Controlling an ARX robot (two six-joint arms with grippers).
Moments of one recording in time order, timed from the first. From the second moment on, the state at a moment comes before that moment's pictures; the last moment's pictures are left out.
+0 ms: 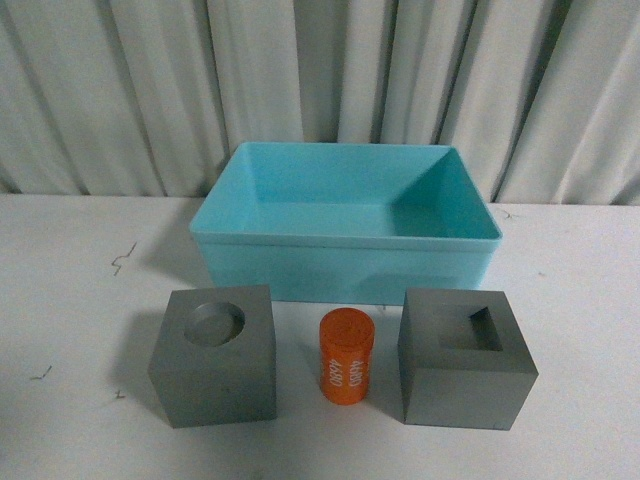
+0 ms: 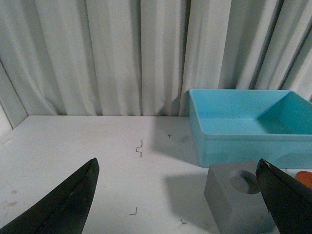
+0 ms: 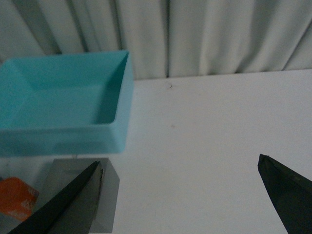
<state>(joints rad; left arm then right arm) 0.00 0.01 0.01 0.00 0.00 0.00 0.06 0.99 0.38 0.30 0.03 0.06</state>
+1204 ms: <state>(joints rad) 0.00 0.01 0.01 0.00 0.00 0.00 0.37 1.91 0.63 0.67 0.24 0.26</state>
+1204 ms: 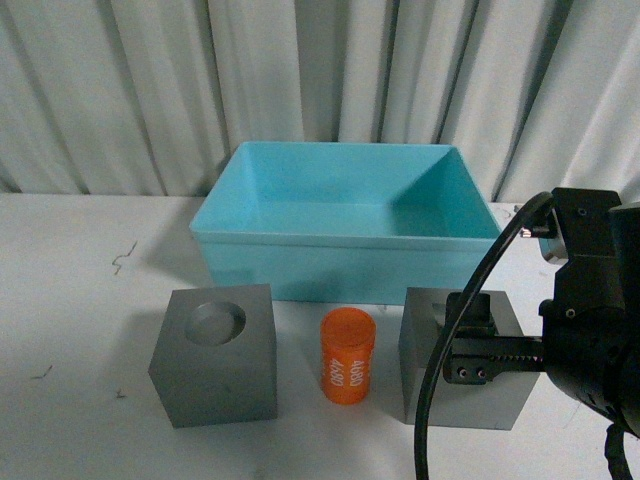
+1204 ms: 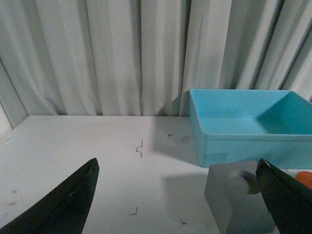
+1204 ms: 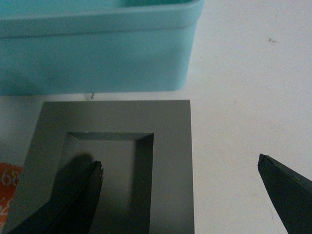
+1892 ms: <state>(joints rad) 0.00 0.01 0.01 0.00 0.00 0.00 0.30 1.56 0.53 0.51 0.23 0.28</state>
